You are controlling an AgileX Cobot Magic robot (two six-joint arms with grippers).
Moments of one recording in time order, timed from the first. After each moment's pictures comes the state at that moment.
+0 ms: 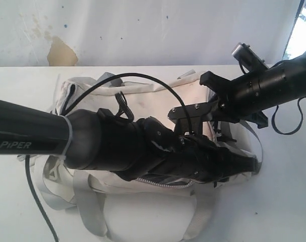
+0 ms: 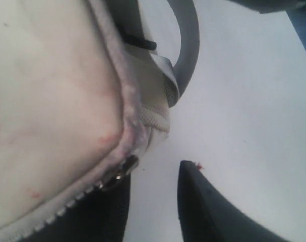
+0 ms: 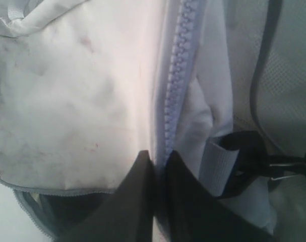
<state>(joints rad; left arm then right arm) -1.03 2.01 -1.25 -1.23 0.07 0.56 0.15 1.69 -1.04 1.01 0.75 -0.46</state>
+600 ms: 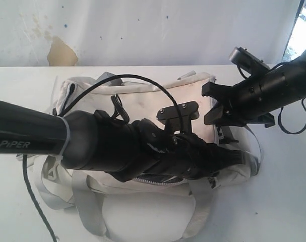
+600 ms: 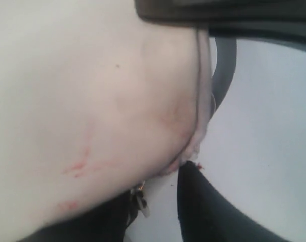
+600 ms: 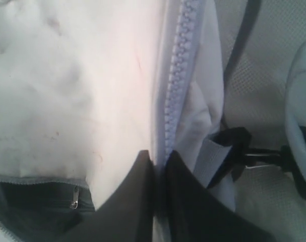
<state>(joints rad) -1.01 2.01 -1.23 -1.23 0.01 0.49 0.15 1.69 -1.05 0.87 0.74 -0.46</state>
